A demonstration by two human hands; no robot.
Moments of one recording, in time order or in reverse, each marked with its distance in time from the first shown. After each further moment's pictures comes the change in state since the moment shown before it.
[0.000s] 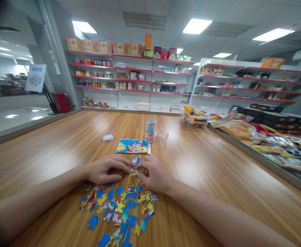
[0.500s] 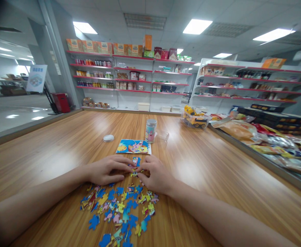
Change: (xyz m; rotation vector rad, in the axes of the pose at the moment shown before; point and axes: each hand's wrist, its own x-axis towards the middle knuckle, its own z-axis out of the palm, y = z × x) left_hand 0.003 0.003 0.002 0.079 0.011 0.037; right_hand -0.002 0.001 0.000 -0.008 0.008 -0.036
